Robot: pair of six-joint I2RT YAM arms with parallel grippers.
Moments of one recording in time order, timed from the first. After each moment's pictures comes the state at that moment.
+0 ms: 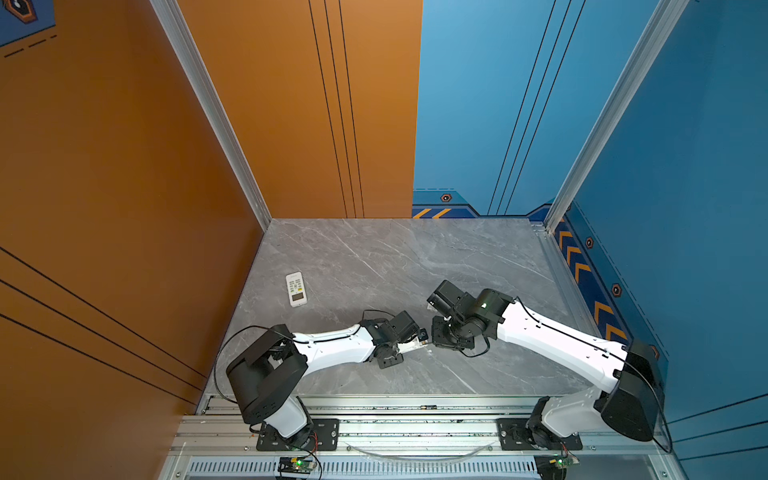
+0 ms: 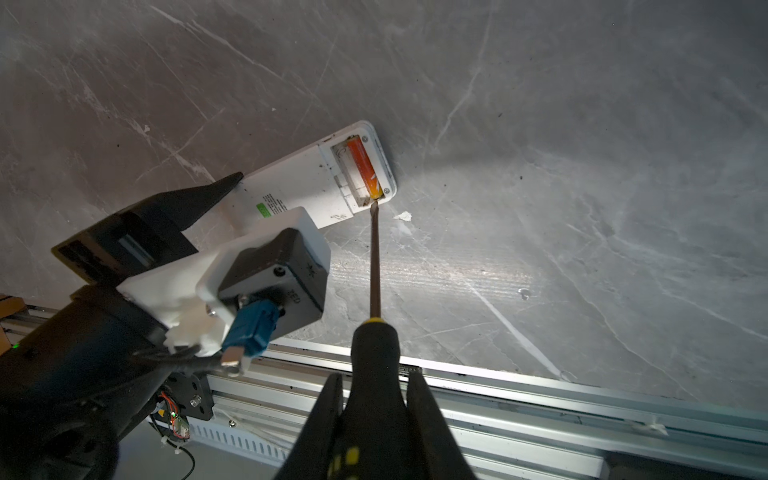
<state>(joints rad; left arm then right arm) -0.92 1.58 0.84 -0.50 -0.24 0.38 0.88 1.44 1.21 -1.02 -0.05 0.96</state>
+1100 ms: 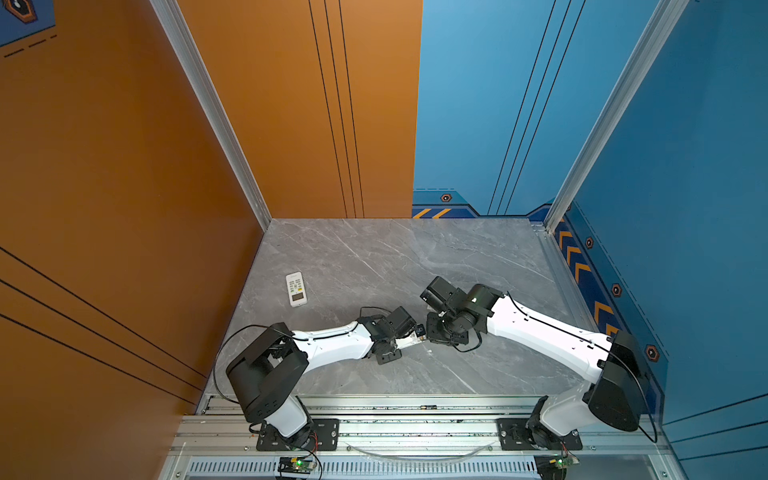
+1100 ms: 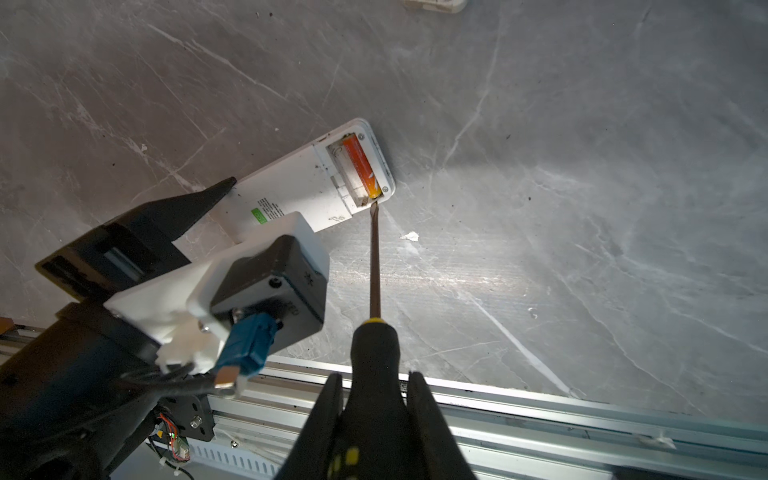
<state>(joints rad) -0.89 1.58 0.84 -0.47 -0.23 0.40 0.88 1.52 1.26 -1.02 -0.03 0.97</state>
